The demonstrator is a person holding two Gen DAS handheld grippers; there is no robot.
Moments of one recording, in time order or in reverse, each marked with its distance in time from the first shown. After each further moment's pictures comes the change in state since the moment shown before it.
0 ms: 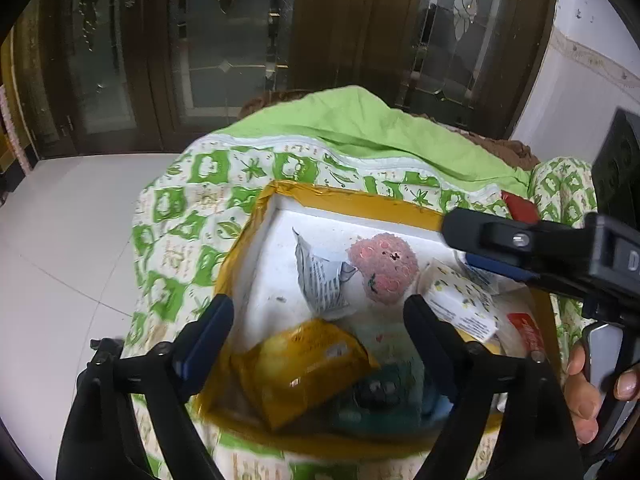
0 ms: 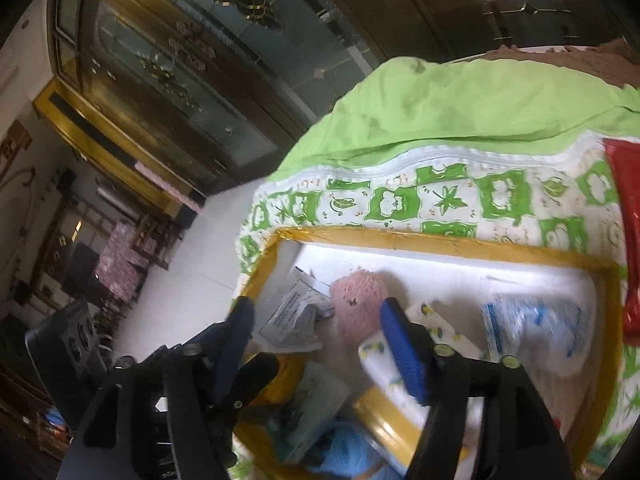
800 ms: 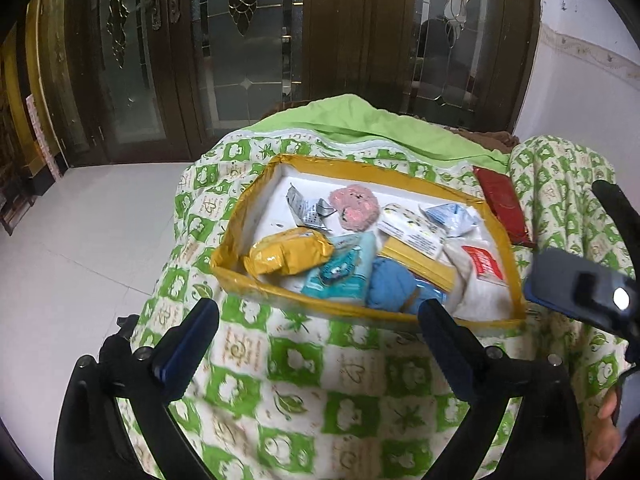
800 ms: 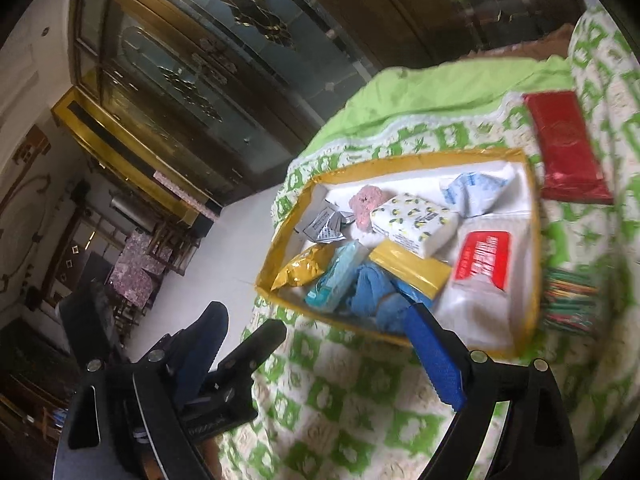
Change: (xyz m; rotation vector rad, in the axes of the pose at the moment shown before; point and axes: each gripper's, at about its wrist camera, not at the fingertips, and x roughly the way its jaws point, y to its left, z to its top) left arm -0.084 -0.044 -0.076 0.011 -0.067 0.092; right arm -0.121 0.020 -0.115 -0.040 -0.082 0.024
